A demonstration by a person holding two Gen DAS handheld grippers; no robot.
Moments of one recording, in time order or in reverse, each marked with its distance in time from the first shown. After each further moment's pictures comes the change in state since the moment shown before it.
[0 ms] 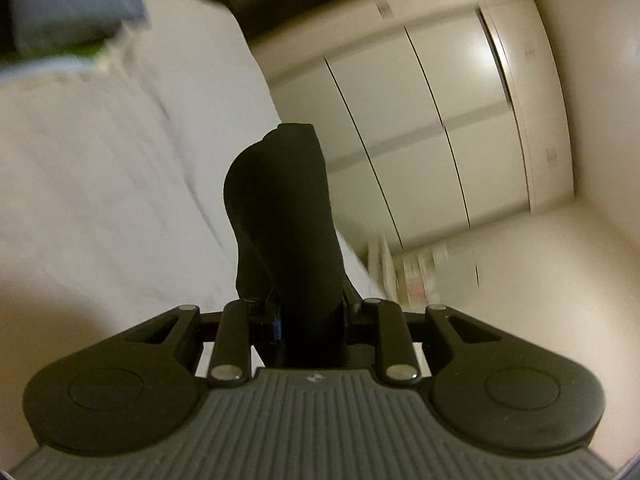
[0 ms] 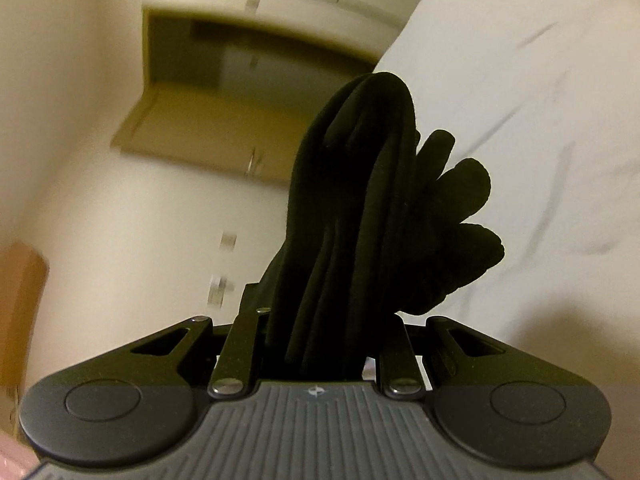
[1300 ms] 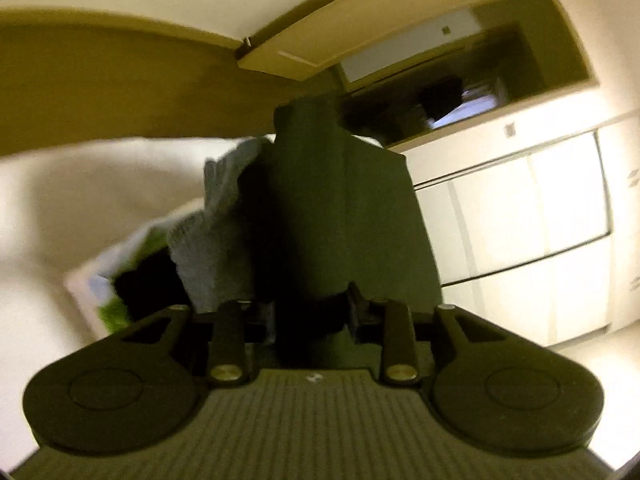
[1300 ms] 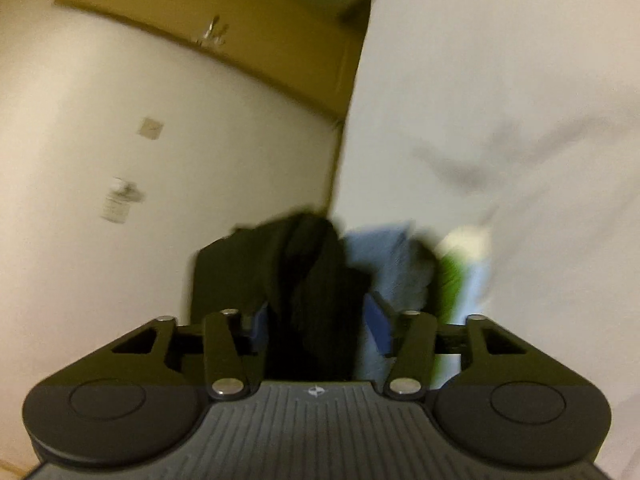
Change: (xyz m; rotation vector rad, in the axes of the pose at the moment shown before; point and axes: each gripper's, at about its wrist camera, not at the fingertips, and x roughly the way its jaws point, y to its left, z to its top) left arm 0.020 0.221 0.380 -0.050 -0.141 0.324; right arm 0.506 0.056 0.075 -0.354 0.178 -0.325
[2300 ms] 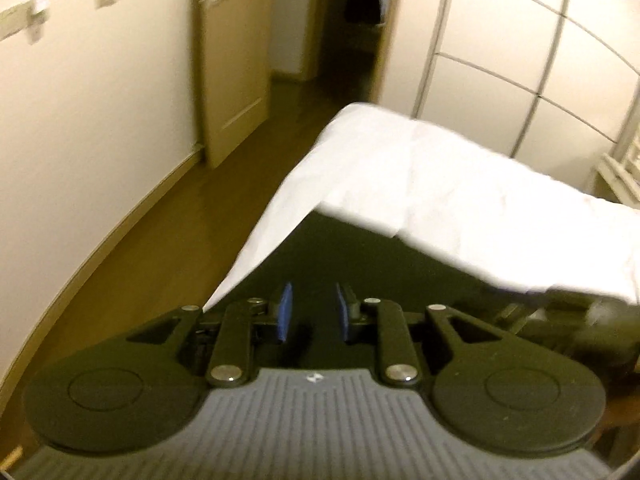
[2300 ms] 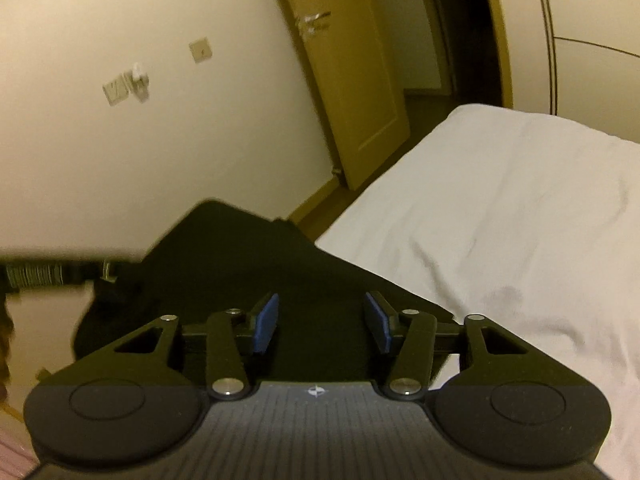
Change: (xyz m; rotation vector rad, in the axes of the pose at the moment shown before) left arm 0.131 -0.182 0.025 0.863 0.003 0.234; right arm 0.048 0.073 -0.037 -0.552 -0.043 -0.143
